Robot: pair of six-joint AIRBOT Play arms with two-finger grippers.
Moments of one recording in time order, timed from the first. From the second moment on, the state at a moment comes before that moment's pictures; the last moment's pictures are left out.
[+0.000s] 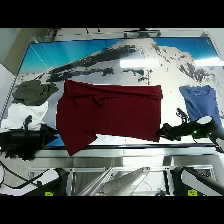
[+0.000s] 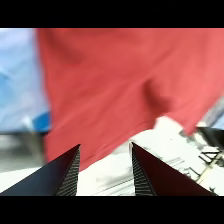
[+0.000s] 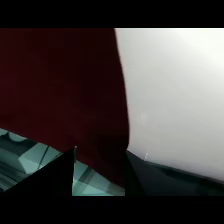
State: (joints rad) left arm 0.76 -1.26 0.60 0.93 -1.43 -1.14; right arm -0.27 -1.21 0.46 -0.81 1.12 1.16
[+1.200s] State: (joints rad) left arm 0.37 -1.41 0.73 0.79 -1.34 -1.12; right arm -0.21 -1.25 0.47 -0.60 1.13 1.02
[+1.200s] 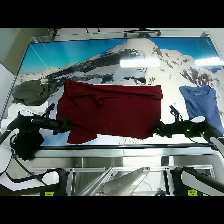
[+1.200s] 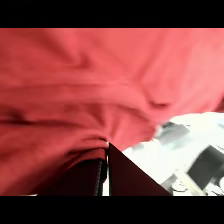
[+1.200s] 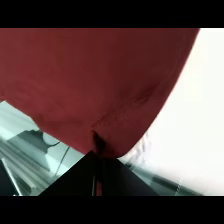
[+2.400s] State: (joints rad) left arm 0.37 -1.30 1.18 0.84 -1.43 -1.18; right arm -0.30 -1.30 0.97 -0.83 1.17 1.14
